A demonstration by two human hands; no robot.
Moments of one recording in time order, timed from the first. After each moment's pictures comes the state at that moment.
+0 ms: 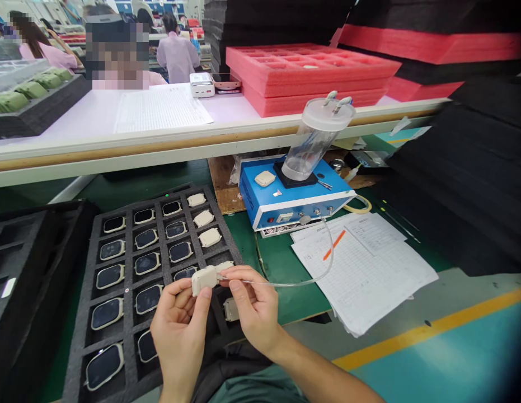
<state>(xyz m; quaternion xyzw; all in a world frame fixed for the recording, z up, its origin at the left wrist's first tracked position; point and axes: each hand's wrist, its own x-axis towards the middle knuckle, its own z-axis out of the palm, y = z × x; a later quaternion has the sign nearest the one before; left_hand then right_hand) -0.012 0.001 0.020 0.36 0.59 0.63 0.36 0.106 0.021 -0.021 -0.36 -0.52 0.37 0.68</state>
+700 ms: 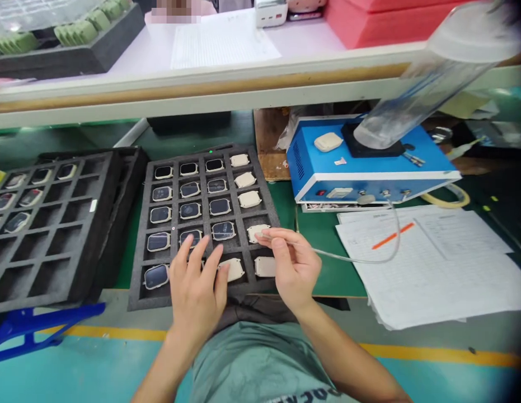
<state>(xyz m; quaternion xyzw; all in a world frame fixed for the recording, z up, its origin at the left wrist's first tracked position) -0.052 -0.048 0.012 0.71 0.64 0.27 -0.07 0.110 0.009 -0.016 -0.39 -0.47 0.41 0.68</state>
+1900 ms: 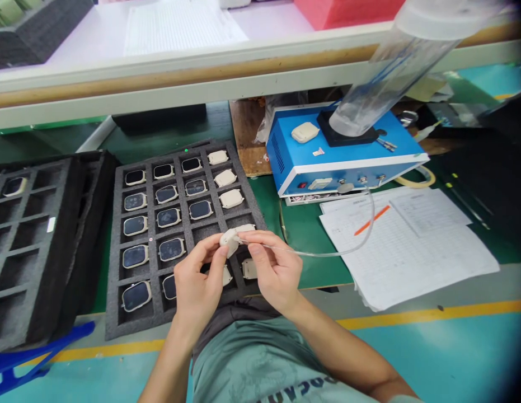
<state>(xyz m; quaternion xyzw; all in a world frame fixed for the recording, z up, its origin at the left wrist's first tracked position) -0.030 -0.004 0.019 0.59 0.59 0.48 0.27 0.115 0.014 -0.024 -0.38 -0.55 0.36 0.65</state>
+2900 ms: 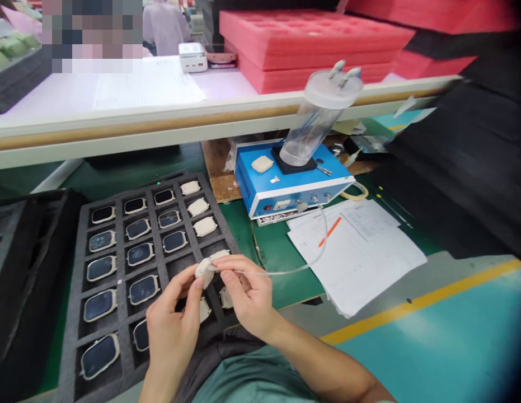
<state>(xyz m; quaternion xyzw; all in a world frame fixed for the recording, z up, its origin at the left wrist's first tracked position) -0.036 0.000 0.016 0.61 0.61 0.45 0.21 0.112 0.023 -0.016 -0.37 -0.56 0.34 0.66</state>
